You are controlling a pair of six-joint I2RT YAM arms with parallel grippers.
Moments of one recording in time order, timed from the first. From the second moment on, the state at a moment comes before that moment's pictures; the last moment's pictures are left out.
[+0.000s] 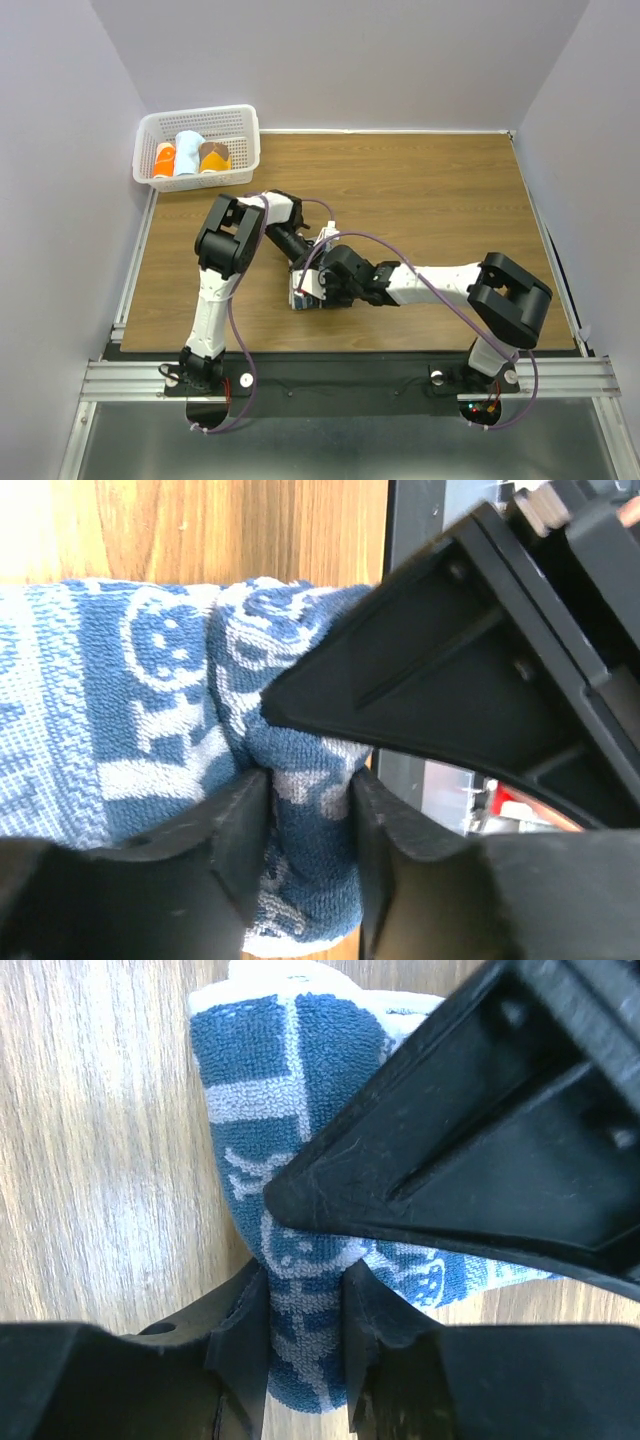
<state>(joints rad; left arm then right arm) -0.45 2.29 1.49 -1.34 1.09 0.99 1.01 1.67 0.91 -0.11 -0.18 -0.59</state>
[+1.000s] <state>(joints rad) -0.14 1.55 1.11 -0.68 0.76 0.90 0.77 1.94 1.24 -0.73 -0.80 -0.35</state>
